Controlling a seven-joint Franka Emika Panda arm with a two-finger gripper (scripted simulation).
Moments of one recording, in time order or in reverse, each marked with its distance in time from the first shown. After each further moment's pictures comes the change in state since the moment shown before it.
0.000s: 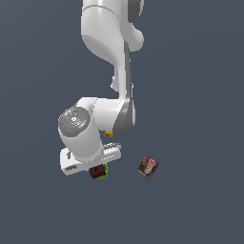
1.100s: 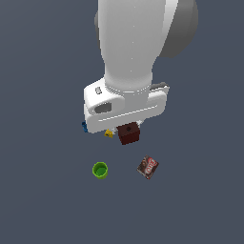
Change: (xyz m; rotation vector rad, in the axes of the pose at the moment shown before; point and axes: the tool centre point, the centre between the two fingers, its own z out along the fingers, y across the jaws) arm -0.002 -0.120 -0.201 -0.002 0.002 -0.002
